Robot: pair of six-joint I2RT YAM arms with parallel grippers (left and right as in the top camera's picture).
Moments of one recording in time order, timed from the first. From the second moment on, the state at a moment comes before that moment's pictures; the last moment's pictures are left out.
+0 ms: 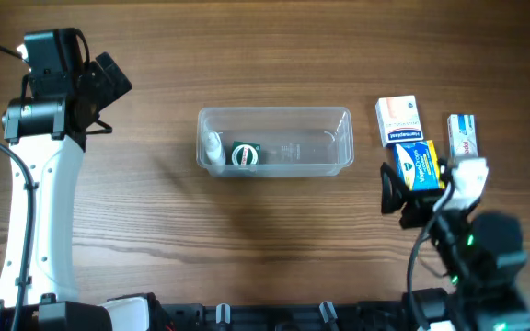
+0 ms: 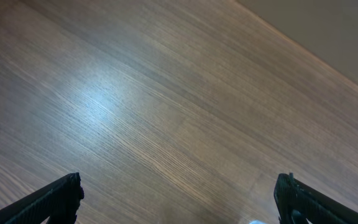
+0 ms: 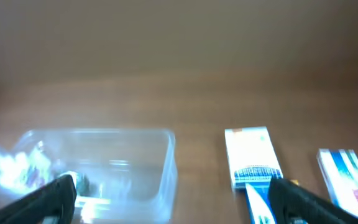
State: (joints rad) left arm 0.10 1.47 1.42 -0.83 -0.19 -0.47; right arm 0.13 0.45 0.67 -0.57 -0.06 0.15
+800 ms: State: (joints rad) left arm 0.10 1.47 1.42 -0.83 -0.19 -0.47; right arm 0.07 1.31 1.21 -0.78 0.13 -0.11
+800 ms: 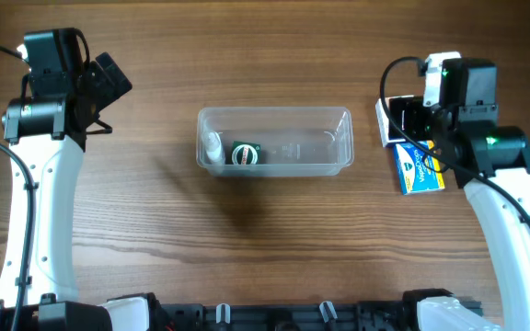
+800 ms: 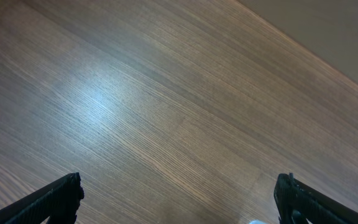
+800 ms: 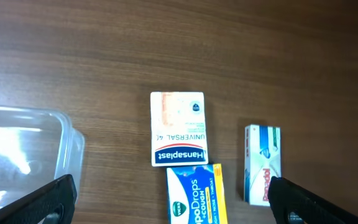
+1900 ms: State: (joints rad) left arm 0.10 1.47 1.42 -0.83 -0.19 -0.47; right arm -0.11 1.74 1.21 -0.54 -0.12 -0.30
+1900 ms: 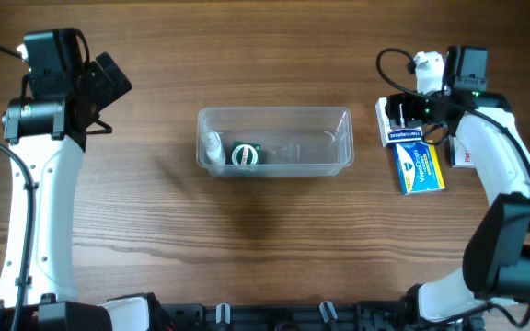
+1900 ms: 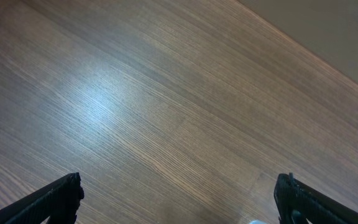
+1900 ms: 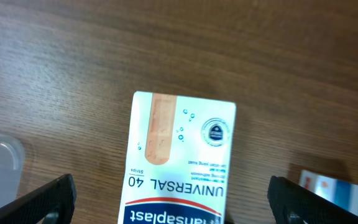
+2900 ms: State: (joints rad) left arm 0.10 1.47 1.42 -0.83 -0.19 -0.47; right arm -0.11 1.93 1.21 -0.46 -0.11 -0.25
